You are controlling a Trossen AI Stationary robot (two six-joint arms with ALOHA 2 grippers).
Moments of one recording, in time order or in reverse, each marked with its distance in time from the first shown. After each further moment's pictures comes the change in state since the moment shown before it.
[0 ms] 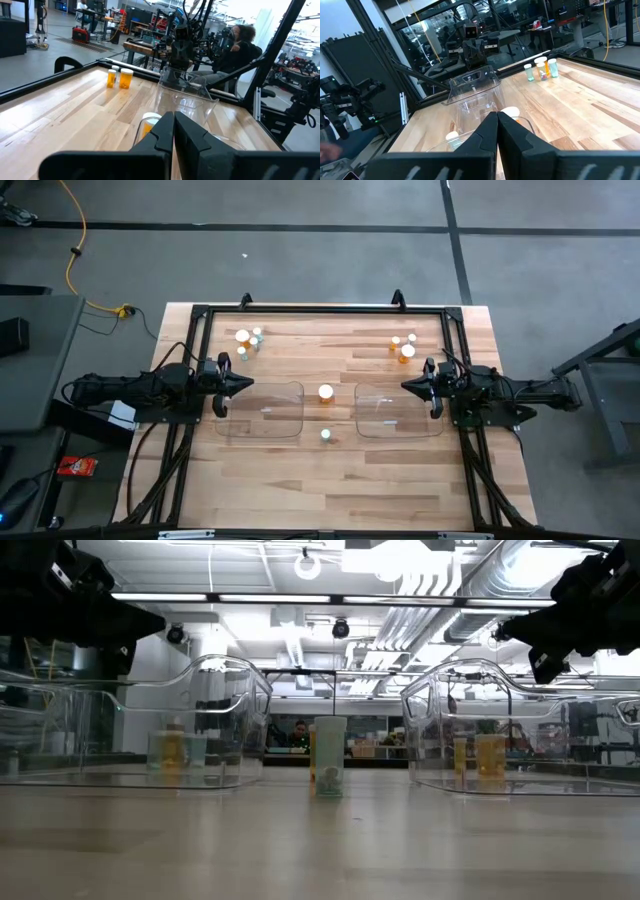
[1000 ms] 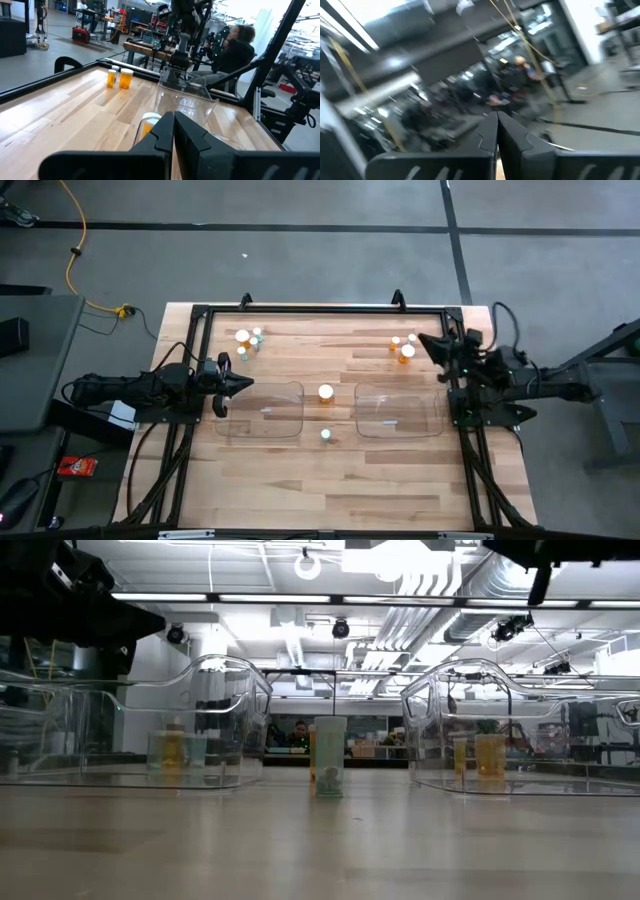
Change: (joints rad) left arm 0.000 0.000 0.000 0.001 0.000 0.000; right arm 0.000 0.362 0.349 0.308 0.392 -0.002
